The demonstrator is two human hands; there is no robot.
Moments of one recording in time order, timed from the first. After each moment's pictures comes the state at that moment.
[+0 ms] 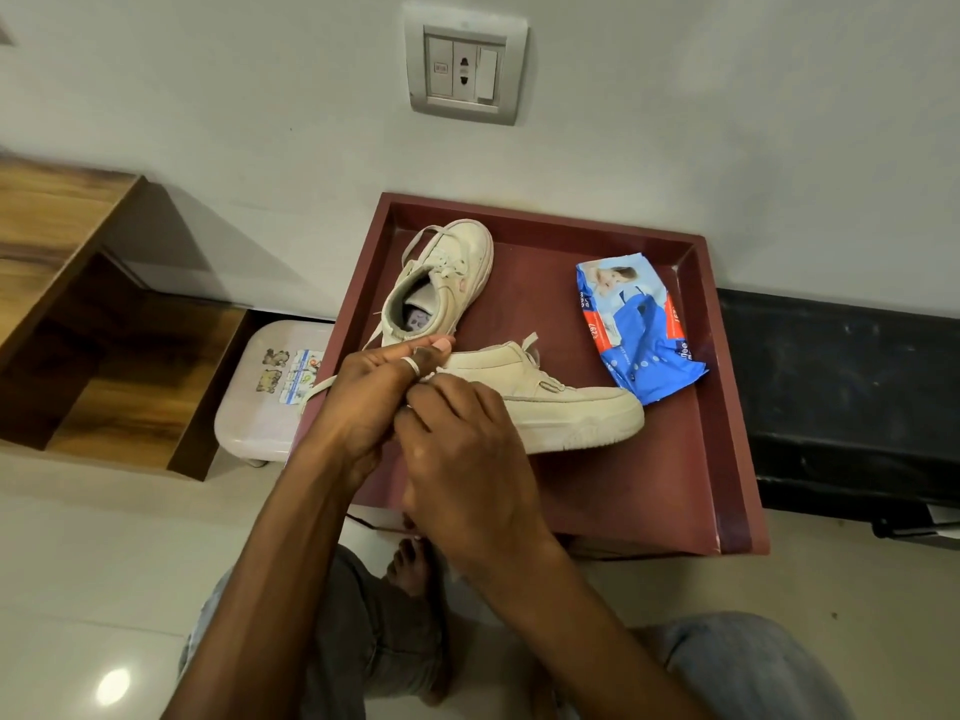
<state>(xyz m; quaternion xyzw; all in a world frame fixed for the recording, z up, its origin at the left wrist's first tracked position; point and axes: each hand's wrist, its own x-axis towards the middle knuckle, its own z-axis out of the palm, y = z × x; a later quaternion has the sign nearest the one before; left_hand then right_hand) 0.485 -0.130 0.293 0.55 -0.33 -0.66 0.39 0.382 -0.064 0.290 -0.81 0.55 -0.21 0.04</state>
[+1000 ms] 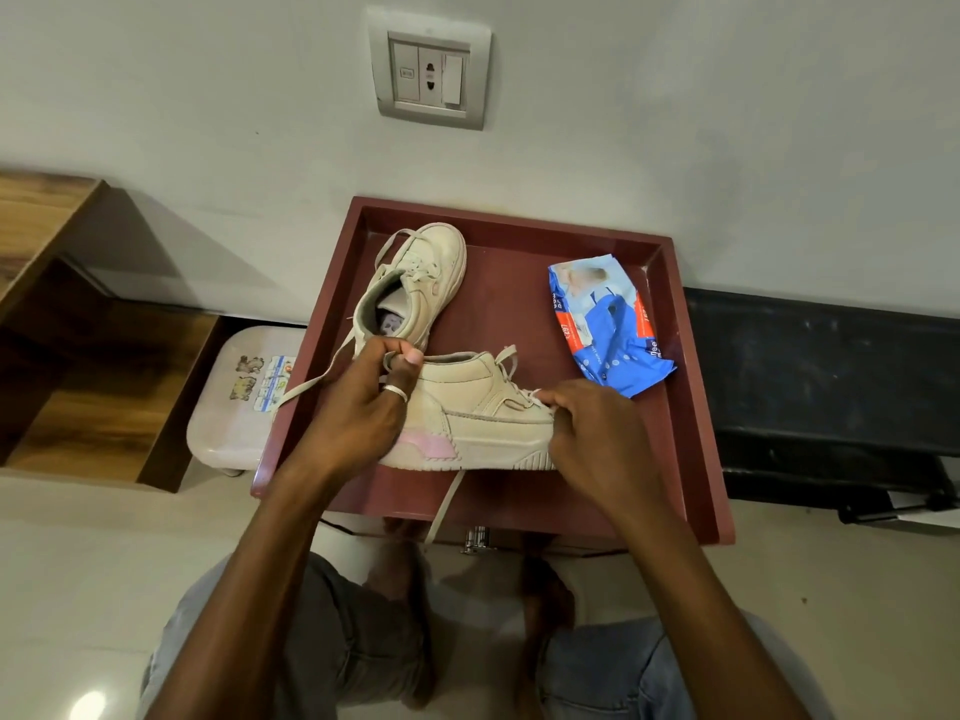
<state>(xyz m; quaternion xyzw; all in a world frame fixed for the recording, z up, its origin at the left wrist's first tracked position) 0.483 -0.128 0.272 0.57 -0.58 -0.47 0.33 0.256 -0.083 0.267 -0.67 0.70 -0.21 0.14</state>
